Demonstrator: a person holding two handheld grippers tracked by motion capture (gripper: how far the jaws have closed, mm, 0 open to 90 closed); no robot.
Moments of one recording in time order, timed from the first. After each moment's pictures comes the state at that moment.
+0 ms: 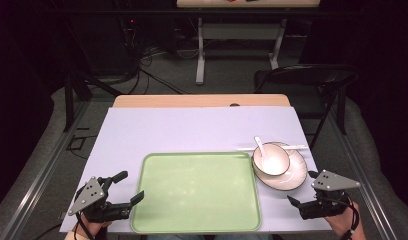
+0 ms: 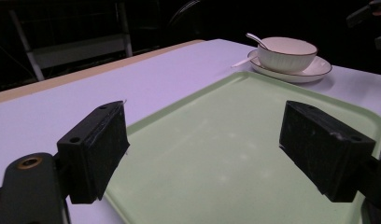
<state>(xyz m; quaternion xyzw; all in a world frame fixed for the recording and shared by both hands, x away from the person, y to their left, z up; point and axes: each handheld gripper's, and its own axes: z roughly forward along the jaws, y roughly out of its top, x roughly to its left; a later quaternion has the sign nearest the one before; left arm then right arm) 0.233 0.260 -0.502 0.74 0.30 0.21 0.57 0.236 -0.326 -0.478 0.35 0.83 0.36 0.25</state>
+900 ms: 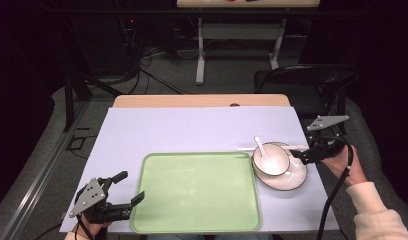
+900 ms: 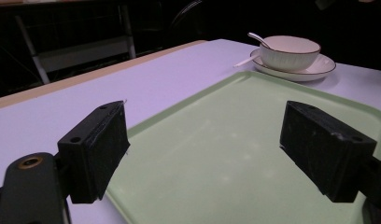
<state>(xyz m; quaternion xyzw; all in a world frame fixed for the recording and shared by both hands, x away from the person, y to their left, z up) 0.231 0.258 -0.502 0.74 0.29 0.23 0.56 0.361 -0.340 -0.424 0.36 0.85 0.30 0.23</state>
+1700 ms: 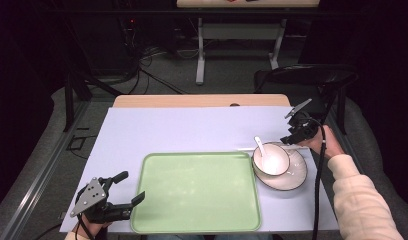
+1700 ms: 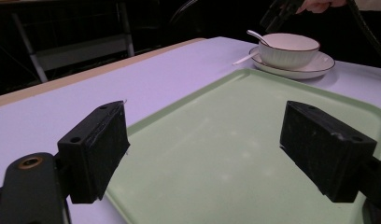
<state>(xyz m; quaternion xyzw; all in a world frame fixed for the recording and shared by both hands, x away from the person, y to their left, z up) 0.232 0.258 -0.502 0.75 0.29 0.22 0.56 0.456 -0.327 -0.470 0.37 0.90 0.19 0.14</state>
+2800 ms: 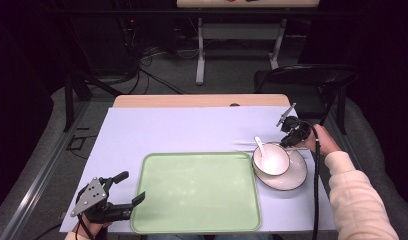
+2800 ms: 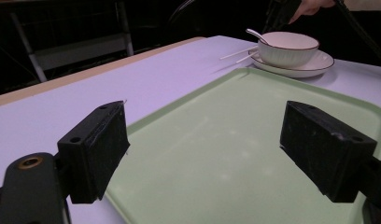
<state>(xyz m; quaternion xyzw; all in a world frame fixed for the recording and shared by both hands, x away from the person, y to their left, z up) 0.232 0.257 -0.502 0.75 0.29 0.22 0.56 0.470 -0.315 -0.491 0.29 0.95 0.12 0.09</state>
